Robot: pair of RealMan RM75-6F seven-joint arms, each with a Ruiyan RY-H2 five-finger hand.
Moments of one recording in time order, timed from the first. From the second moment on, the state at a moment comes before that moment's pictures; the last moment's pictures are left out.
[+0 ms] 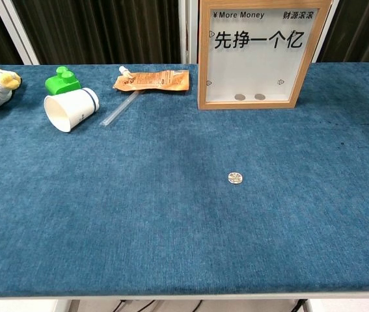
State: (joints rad) left arm -0.08 -1.18 0.02 -1.40 1.62 1.56 -0.17; right arm 0.84 -1.44 0.54 -1.51 -0.93 1.10 -0.62
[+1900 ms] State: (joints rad) left arm -0.08 -1.17 0.00 -1.38 1.60 1.55 -0.21; right arm 1.05 -1.47 0.42 -1.38 -0.53 1.05 -0.72
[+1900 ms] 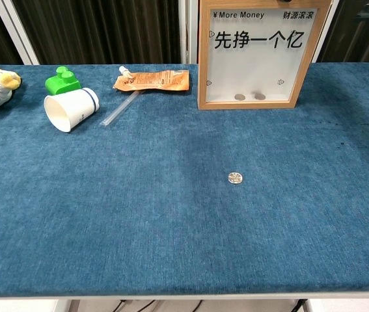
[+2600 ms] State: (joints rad) left arm -0.08 -1.17 0.00 -1.38 1.59 1.55 -0.20; right arm 0.87 -1.34 0.26 -1.70 -1.16 1.22 -0.45
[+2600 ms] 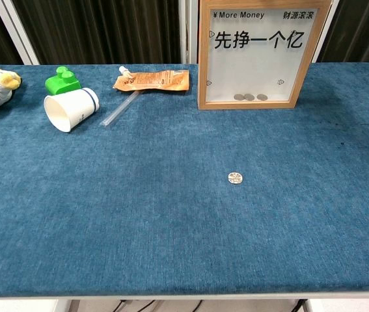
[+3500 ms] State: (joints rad) left arm -0.06 -1.20 0.00 -1.35 1.57 1.56 -0.22; right arm 0.61 -1.59 -0.07 -1.38 -1.52 1.15 -0.19
